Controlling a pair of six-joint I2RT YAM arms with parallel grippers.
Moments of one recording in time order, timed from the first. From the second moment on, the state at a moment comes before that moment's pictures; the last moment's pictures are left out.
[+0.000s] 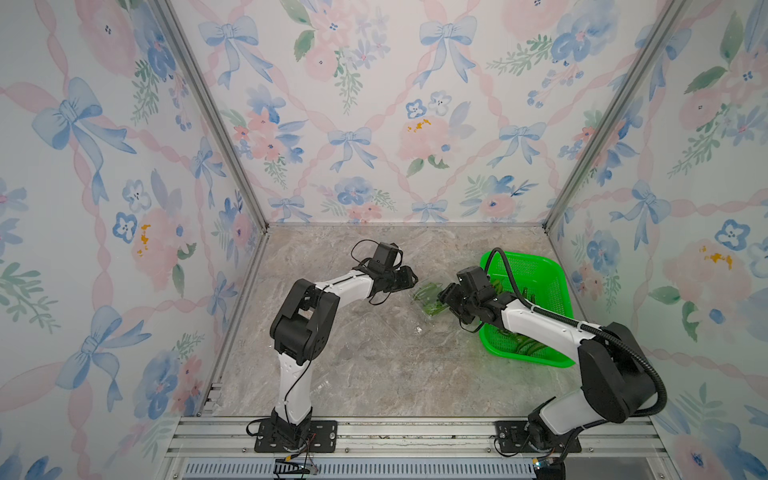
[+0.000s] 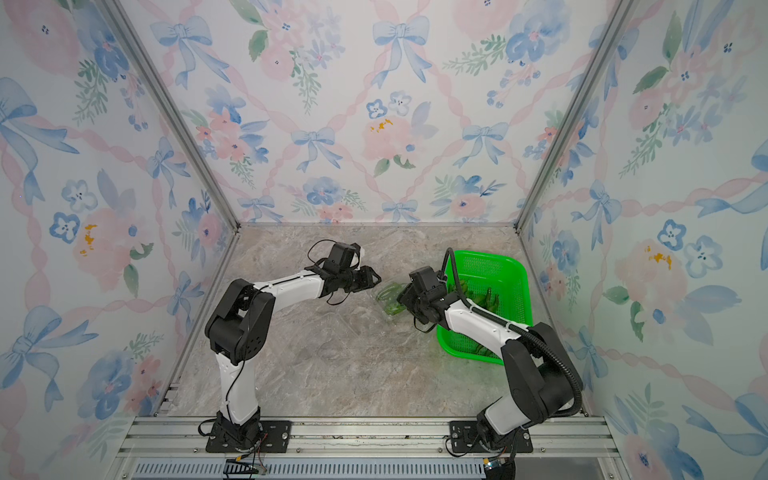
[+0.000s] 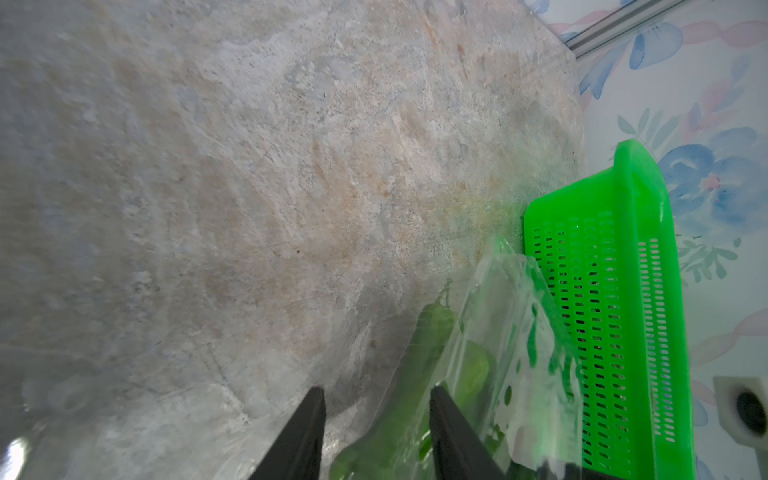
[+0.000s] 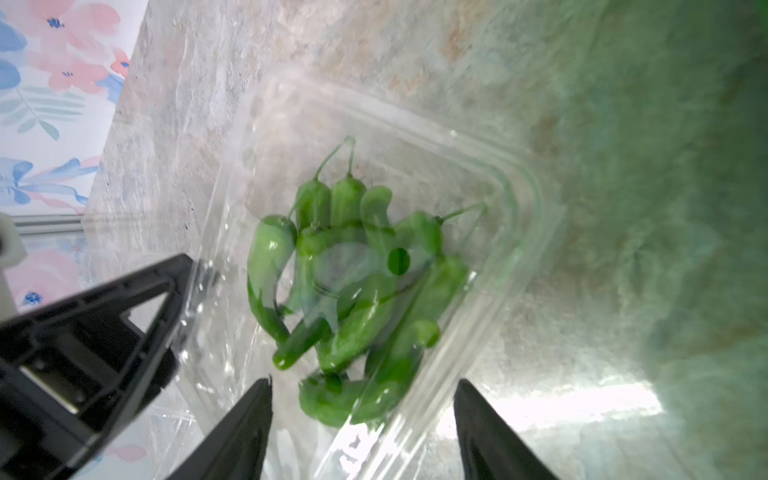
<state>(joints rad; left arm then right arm) -0.52 2.00 1.32 -0.10 0.32 -0.65 0.51 1.55 0.94 -0.27 0.01 1.13</state>
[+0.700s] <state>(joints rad) -0.54 1.89 1.13 -0.04 0.36 -0.68 0.39 1.91 1.37 -0.35 -0.08 0.94</state>
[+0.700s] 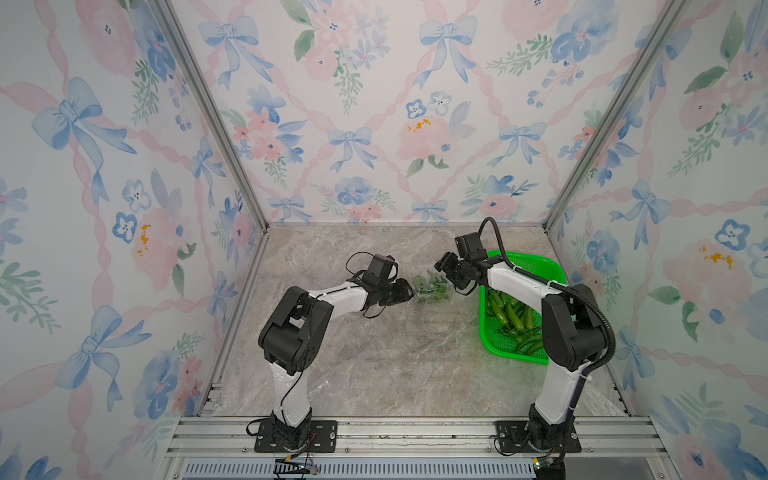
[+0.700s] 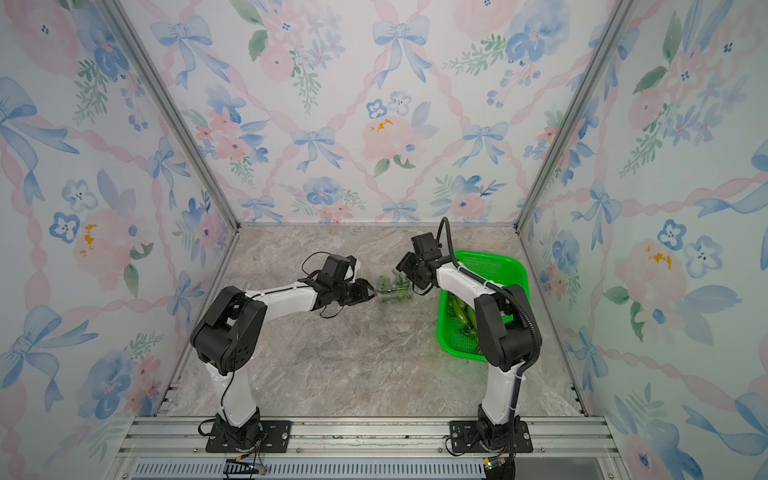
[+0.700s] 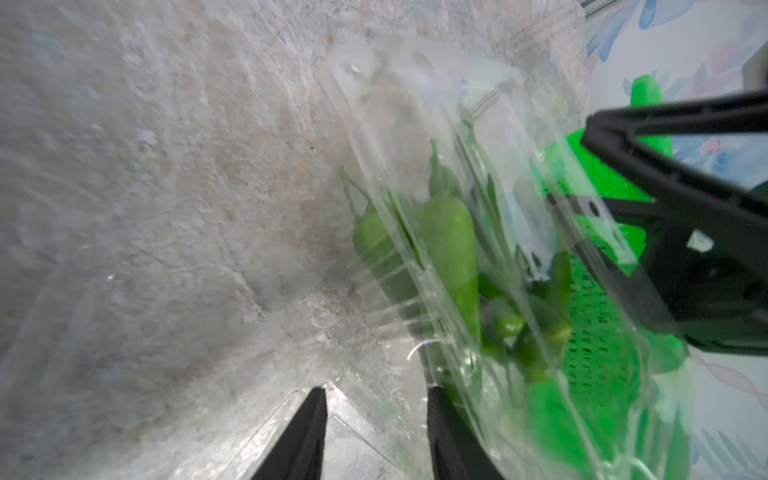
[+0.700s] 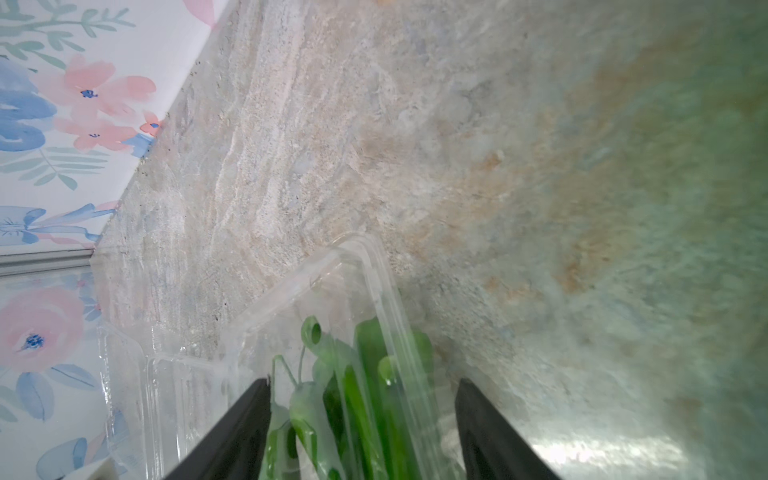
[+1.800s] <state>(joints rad) -0.48 1.77 1.00 0.00 0.33 -0.70 0.38 1.90 1.48 -0.63 0.01 0.56</state>
